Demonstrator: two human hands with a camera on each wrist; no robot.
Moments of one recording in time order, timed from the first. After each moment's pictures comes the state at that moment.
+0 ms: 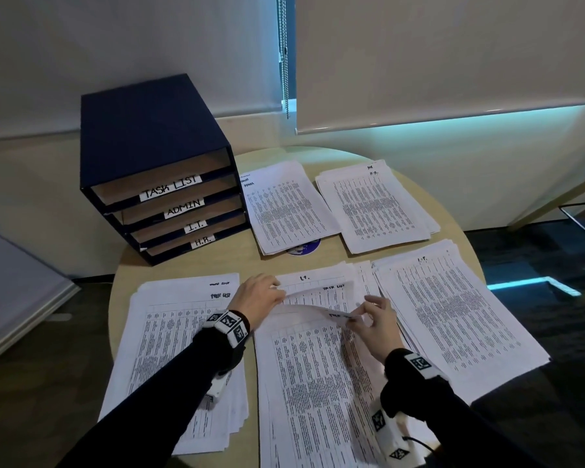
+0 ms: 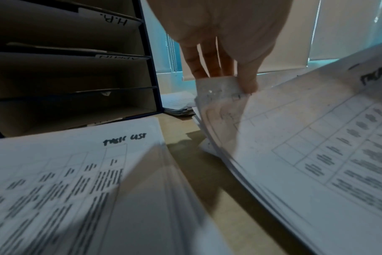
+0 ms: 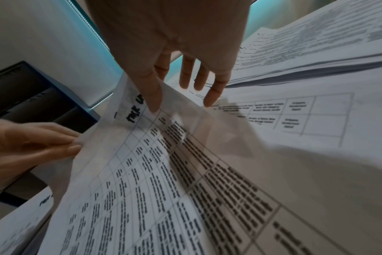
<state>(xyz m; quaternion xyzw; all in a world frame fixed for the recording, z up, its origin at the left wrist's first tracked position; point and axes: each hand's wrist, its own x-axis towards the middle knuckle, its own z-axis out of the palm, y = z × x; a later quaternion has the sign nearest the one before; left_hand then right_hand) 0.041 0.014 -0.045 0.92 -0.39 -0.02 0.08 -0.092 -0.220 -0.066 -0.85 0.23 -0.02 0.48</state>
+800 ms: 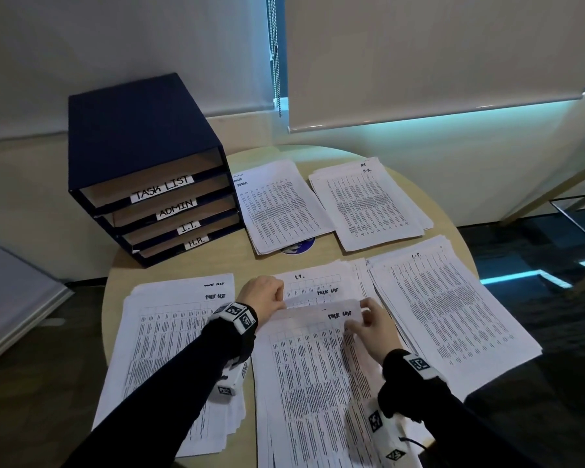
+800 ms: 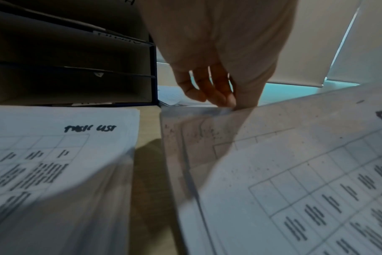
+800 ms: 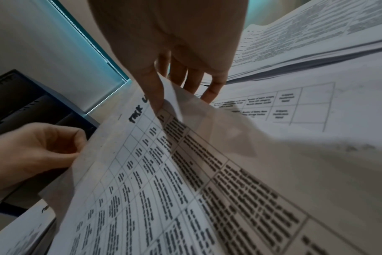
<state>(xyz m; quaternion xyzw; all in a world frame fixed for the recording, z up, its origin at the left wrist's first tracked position) 0.043 -0.011 -0.034 0.95 -0.26 -0.15 0.12 -0.098 -0.218 -0.066 -0.79 0.26 0.01 0.56</state>
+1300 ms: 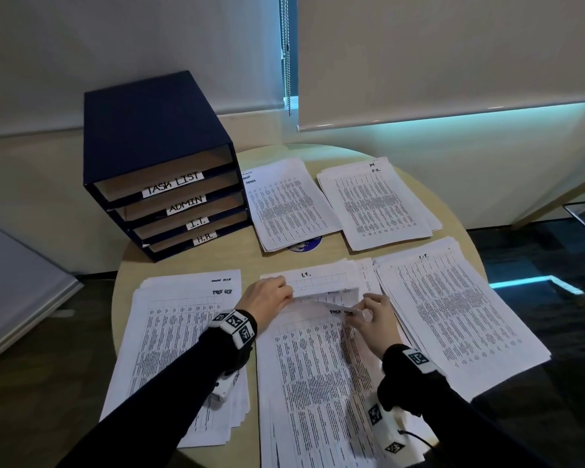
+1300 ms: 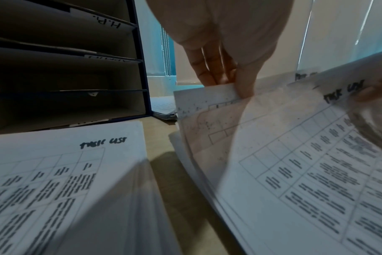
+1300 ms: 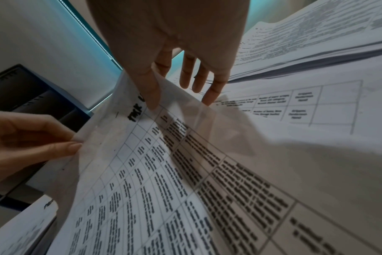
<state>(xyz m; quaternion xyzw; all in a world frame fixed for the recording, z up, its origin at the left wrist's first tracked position) 0.020 0.005 -0.028 0.91 -0.38 -0.03 0.13 -0.089 -0.214 -0.065 -0.82 0.25 -0.02 0.51</state>
